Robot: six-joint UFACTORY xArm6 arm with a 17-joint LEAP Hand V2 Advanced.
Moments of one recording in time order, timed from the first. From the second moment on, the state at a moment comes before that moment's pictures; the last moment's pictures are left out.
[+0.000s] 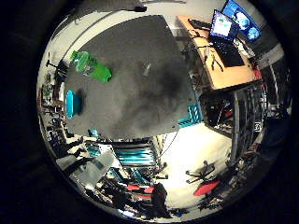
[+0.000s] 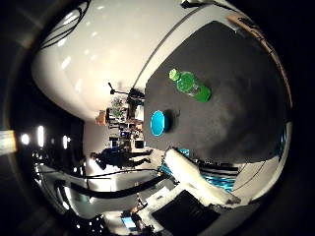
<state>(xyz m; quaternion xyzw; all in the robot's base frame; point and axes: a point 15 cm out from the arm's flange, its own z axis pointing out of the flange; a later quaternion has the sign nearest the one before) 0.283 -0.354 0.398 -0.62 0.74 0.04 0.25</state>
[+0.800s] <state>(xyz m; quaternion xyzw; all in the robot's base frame) 0.321 -0.355 0.340 -0.60 0.71 0.09 0.36</state>
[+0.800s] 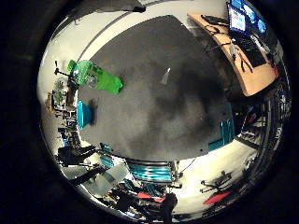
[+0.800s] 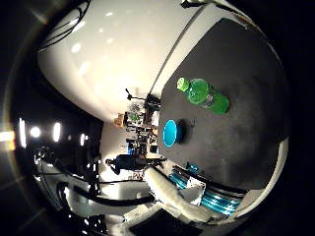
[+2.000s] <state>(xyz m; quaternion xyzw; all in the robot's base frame) 0.361 -0.346 0.253 -0.55 0.66 0.15 0.49</state>
